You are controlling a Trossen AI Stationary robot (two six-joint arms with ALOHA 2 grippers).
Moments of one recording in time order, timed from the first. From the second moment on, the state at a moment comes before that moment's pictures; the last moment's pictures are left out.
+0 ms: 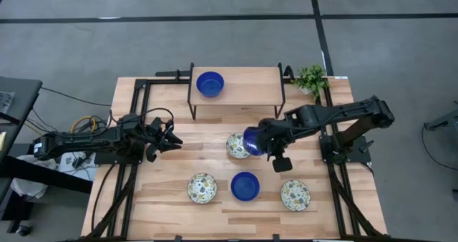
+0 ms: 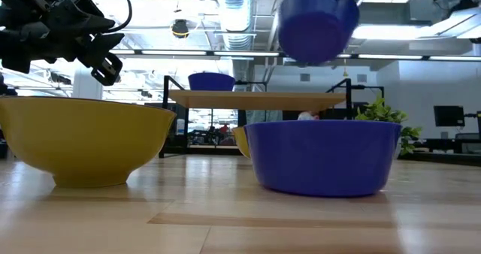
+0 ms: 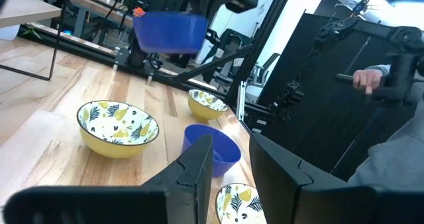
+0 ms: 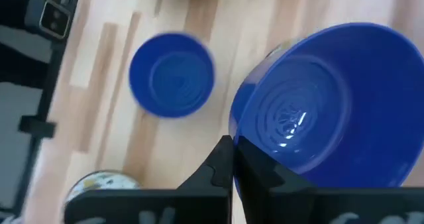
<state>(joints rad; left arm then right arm) 0.21 0.26 0.01 0.45 0.53 -0.39 0.19 1.52 1.55 -1.14 -0.07 -0.07</state>
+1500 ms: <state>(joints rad) 0.21 0.27 0.01 0.47 0.53 -0.37 -0.19 1.86 2.11 -1.04 0.06 -0.75</state>
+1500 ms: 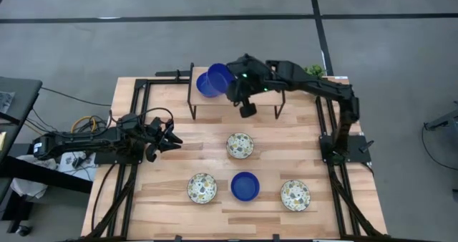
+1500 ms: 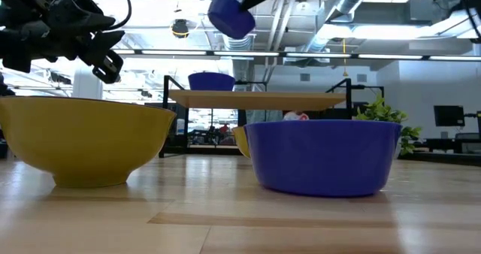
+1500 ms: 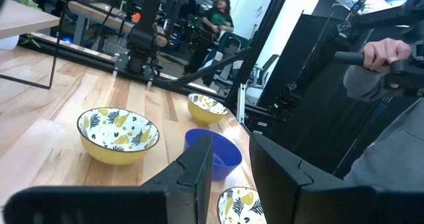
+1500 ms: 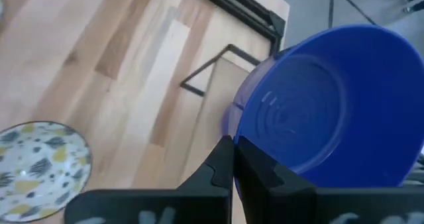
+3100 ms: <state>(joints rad) 0.21 0.30 0.01 0.47 0.53 -0.37 -0.30 2.17 2.33 -1.06 0.03 -0.87</state>
